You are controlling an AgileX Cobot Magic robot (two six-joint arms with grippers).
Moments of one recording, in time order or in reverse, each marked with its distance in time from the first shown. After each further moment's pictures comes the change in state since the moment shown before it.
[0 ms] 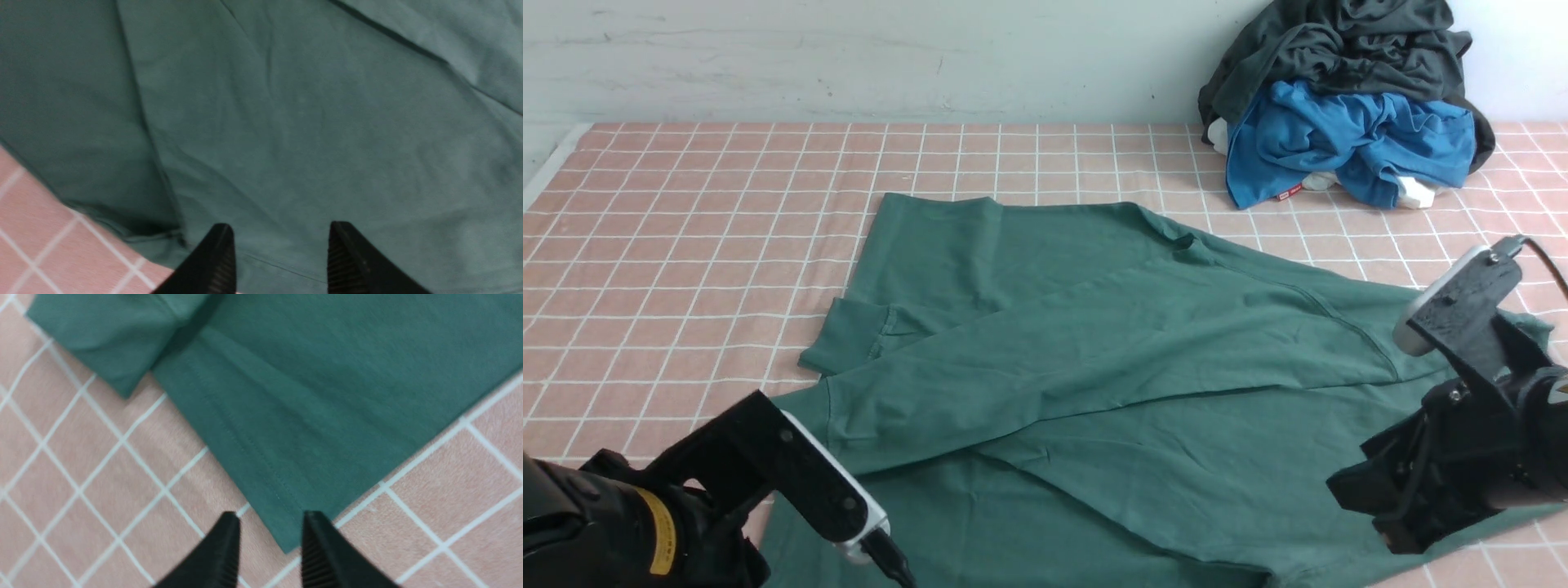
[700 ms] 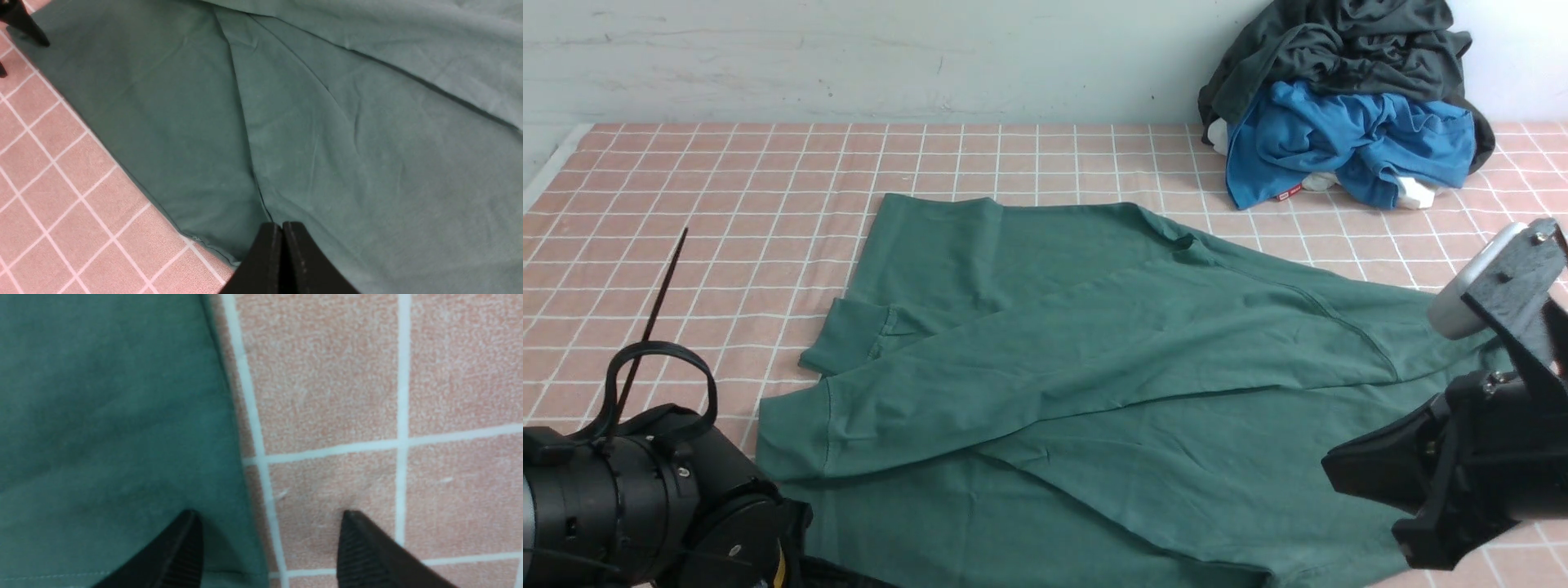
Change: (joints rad) right arm 0.000 -0.146 0.000 0.156 0.102 -0.088; left arm 0.000 0.369 -0.013 -0.080 -0.023 0.936
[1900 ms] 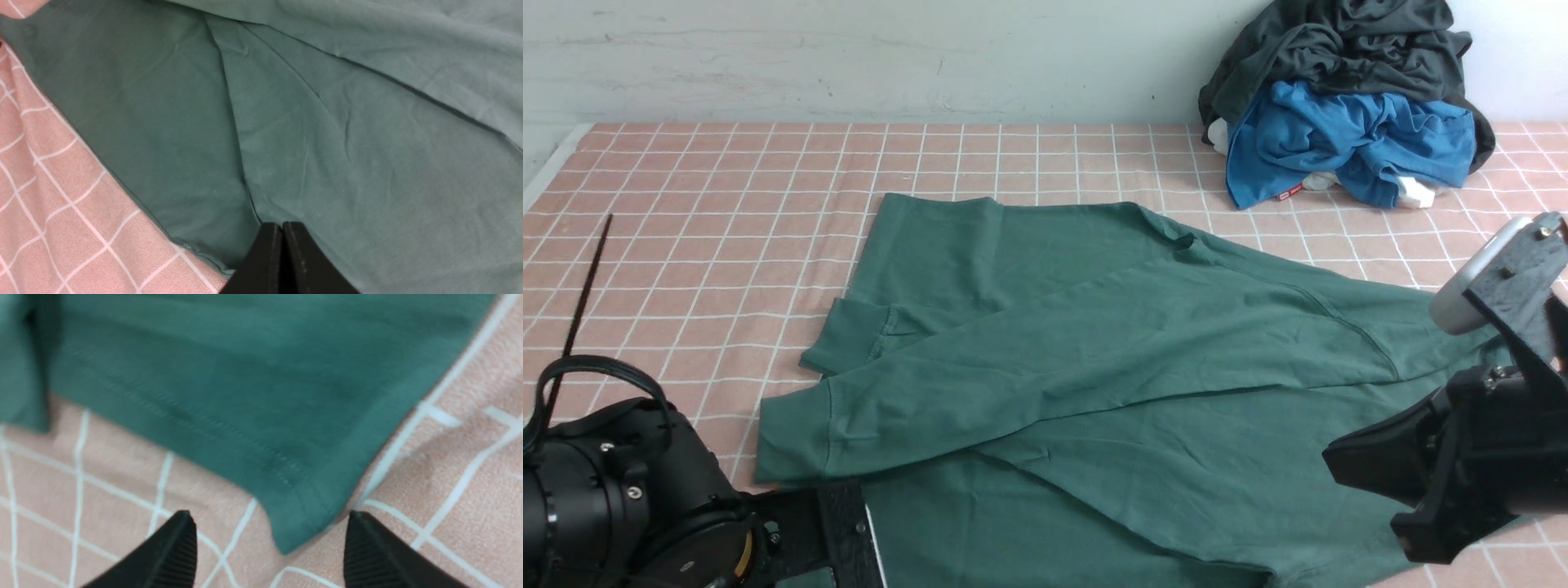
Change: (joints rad) right arm 0.000 0.000 0.002 0.000 -0.024 -0.008; left arm 0.000 -0.116 0.004 0.219 0.019 -0.698
